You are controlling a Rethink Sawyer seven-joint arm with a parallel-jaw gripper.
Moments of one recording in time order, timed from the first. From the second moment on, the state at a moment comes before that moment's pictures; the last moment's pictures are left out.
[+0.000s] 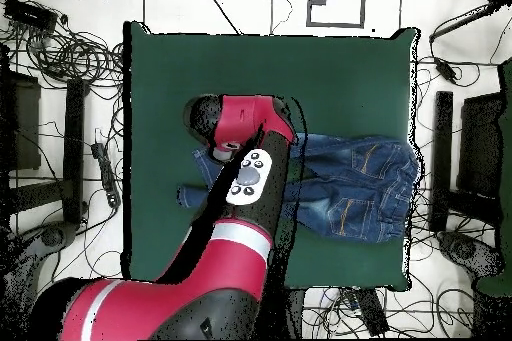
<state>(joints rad) 0.17 -0.15 -0.40 1.06 0.06 1.10 1.92</state>
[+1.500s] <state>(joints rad) 0.17 -0.20 -0.46 0.86 -0.01 1.50 1.92</state>
